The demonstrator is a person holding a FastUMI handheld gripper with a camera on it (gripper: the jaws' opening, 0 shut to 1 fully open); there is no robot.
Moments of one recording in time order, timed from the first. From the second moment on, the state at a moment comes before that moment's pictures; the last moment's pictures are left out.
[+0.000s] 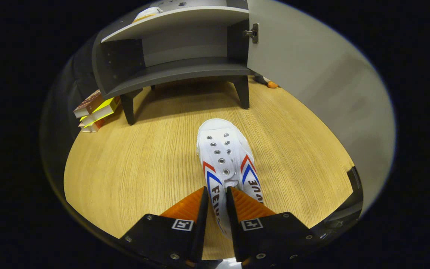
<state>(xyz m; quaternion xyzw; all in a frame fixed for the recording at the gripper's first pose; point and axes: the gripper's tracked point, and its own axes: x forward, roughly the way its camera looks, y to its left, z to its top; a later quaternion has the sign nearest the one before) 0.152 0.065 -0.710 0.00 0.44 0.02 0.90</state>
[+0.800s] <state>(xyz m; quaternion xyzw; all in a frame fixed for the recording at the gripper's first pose) 0.156 0.074 -0.555 0.00 0.38 0.06 0.92</state>
